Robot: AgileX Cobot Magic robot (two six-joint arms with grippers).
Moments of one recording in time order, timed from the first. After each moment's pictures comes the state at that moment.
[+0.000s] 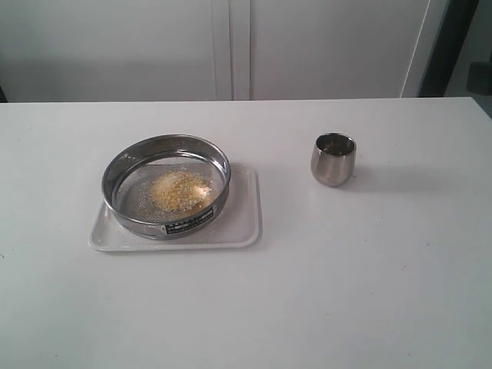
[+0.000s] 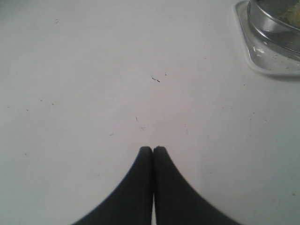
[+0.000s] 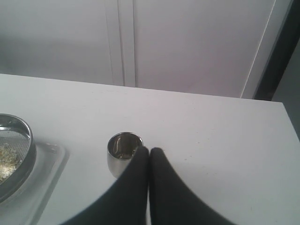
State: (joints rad) left arm 0.13 0.00 0.02 -0.10 0.52 0.16; right arm 0.11 0.89 -0.78 0.20 0.31 -0.17
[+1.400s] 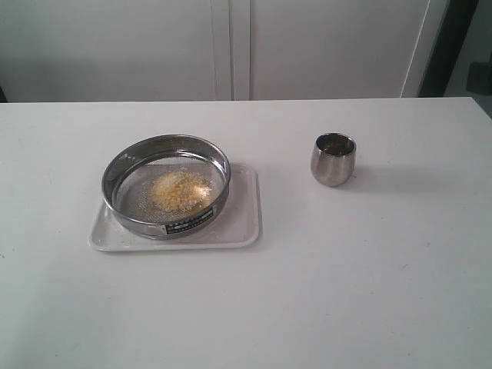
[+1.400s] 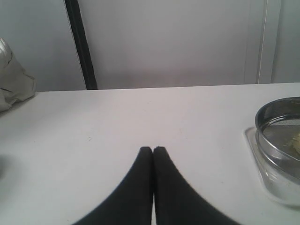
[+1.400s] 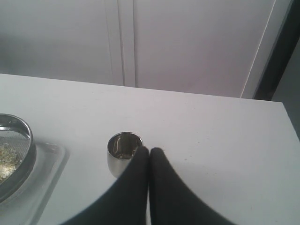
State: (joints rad) left arm 0.13 0.00 0.02 -0.11 0.10 0.16; right arm 0.11 0.89 -0.78 0.20 0.31 -0.17
